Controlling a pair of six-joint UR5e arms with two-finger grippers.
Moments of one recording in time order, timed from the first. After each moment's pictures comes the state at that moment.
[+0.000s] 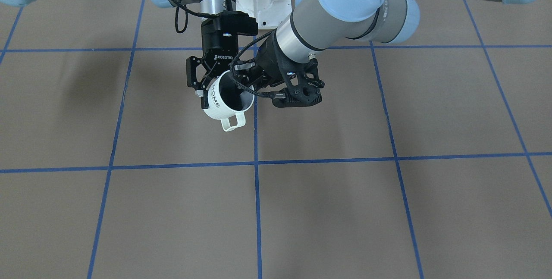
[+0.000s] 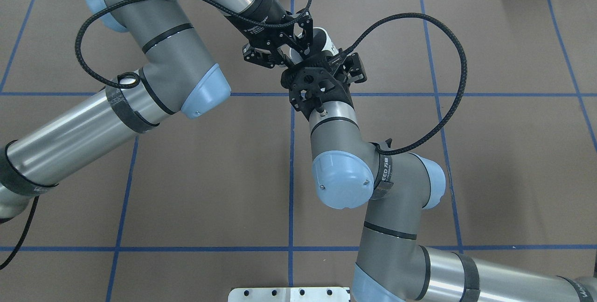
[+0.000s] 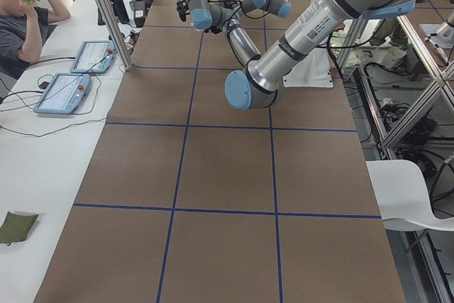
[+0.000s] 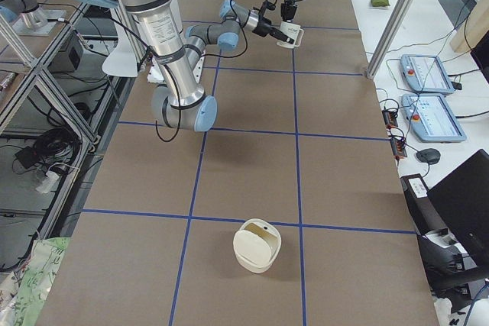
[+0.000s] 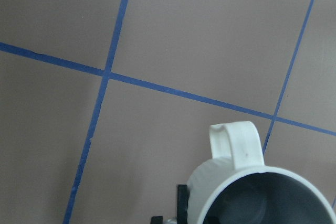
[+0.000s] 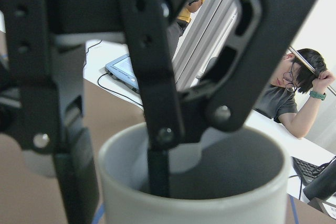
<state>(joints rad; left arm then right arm) -0.80 -2.49 -1.49 -1.93 -2.39 -1.55 0.35 -0.95 1.77 -1.29 0.74 0.68</state>
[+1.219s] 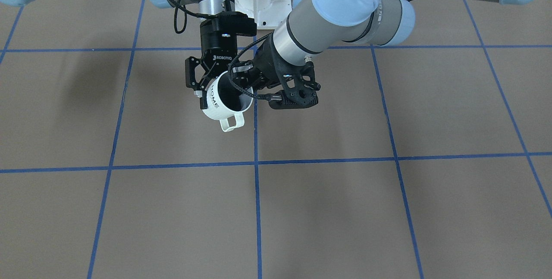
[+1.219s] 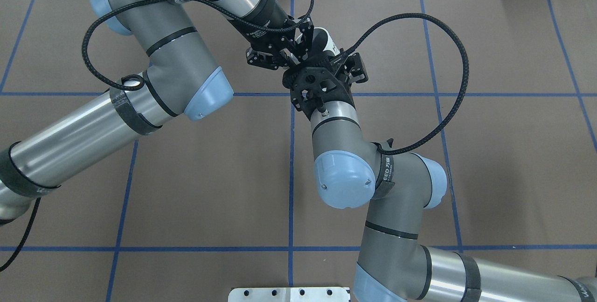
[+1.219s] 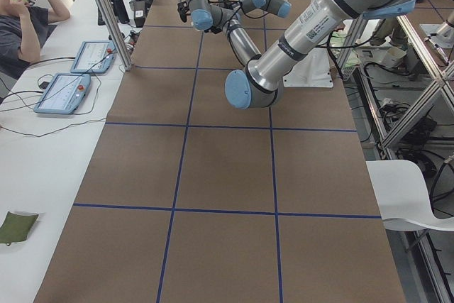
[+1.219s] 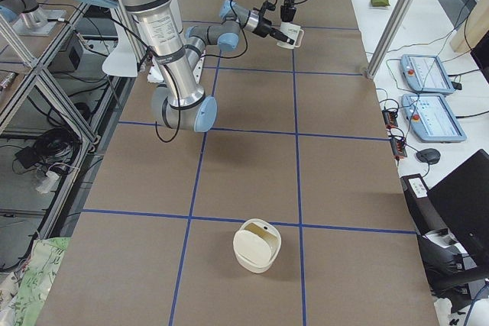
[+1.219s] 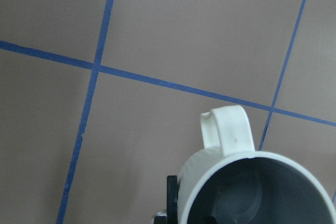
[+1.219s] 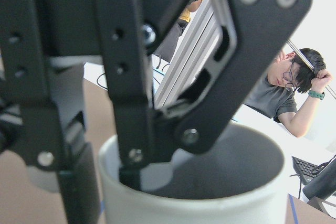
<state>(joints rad) -0.80 -2.49 -1.48 -1.92 -2.39 -1.55 0.35 -0.96 1.78 -1.29 0.74 0.68</state>
